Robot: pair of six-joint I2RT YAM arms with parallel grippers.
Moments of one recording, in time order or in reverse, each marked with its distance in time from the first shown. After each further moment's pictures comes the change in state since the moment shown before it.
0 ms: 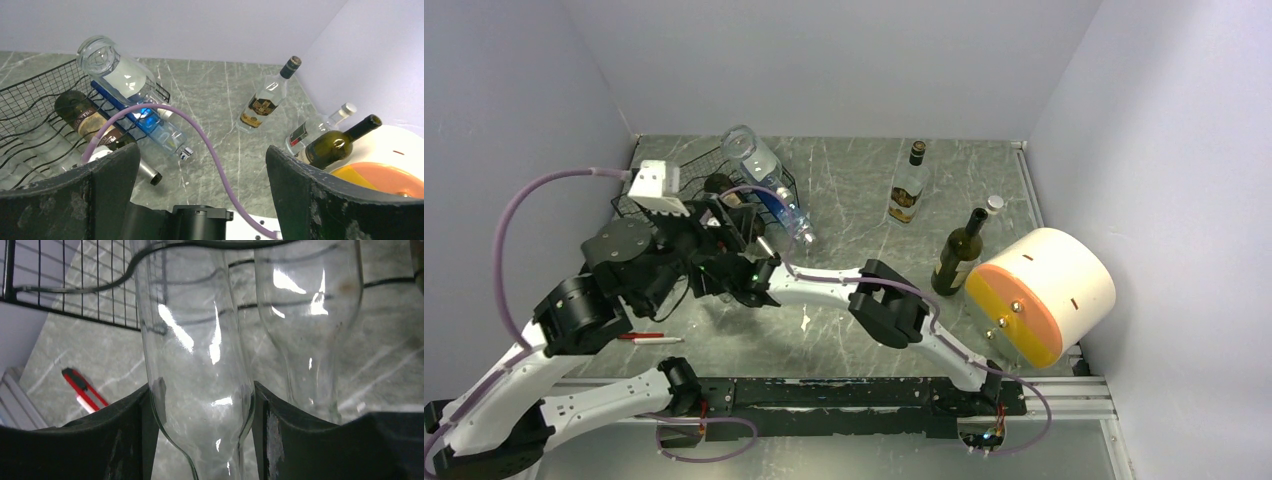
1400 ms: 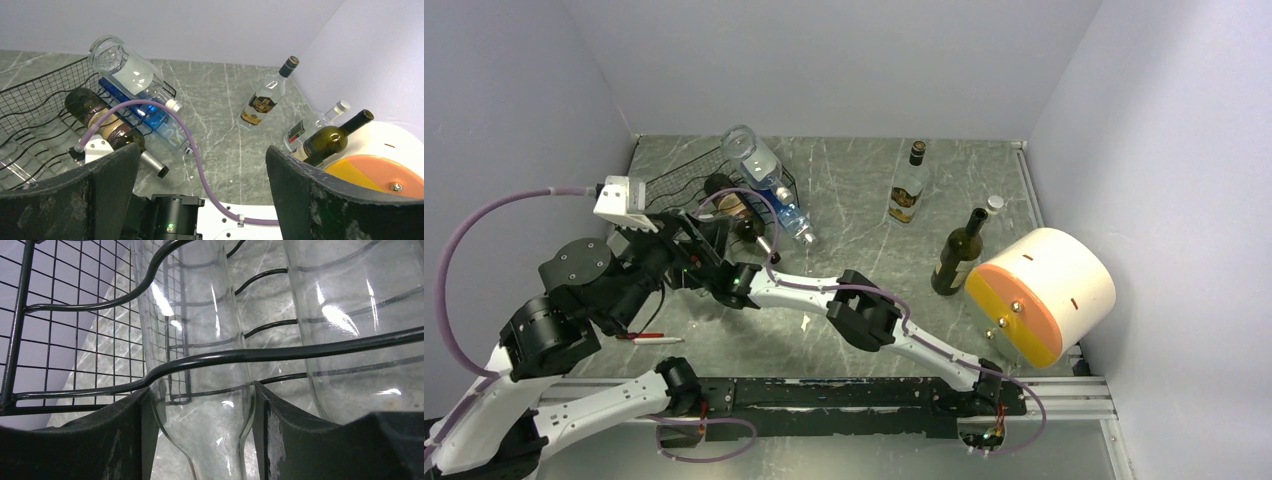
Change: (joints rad) left arm 0.000 -0.117 0.005 -0.089 0.012 0.000; right arm 0.006 0.294 0.389 0.036 0.106 0.069
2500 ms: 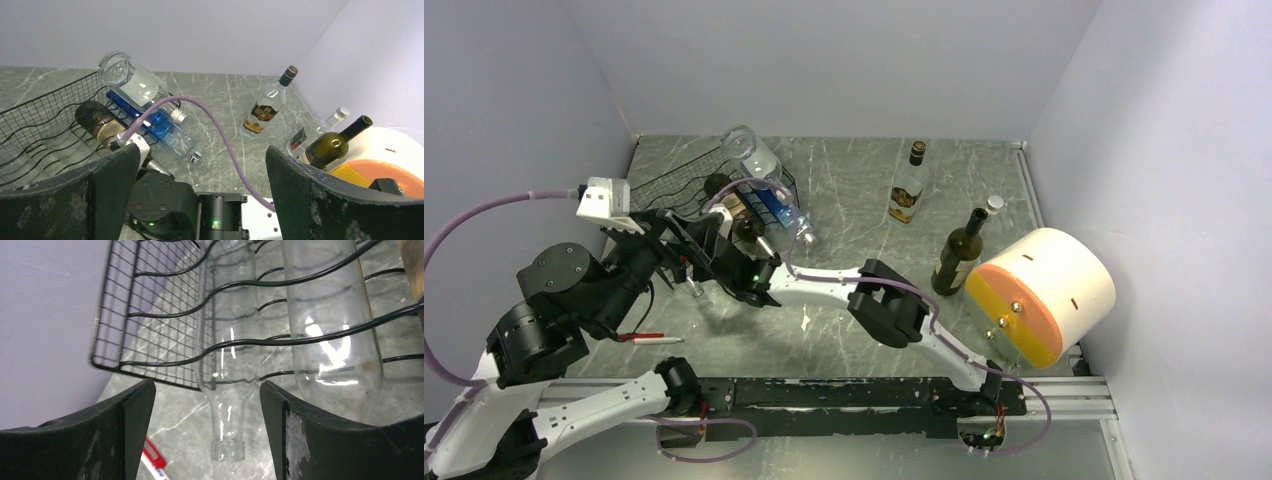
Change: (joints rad) left arm 0.000 -0.027 0.021 0.004 -0.011 0.048; right arm -0.010 -0.243 -0.346 0.221 -0.043 -0.043
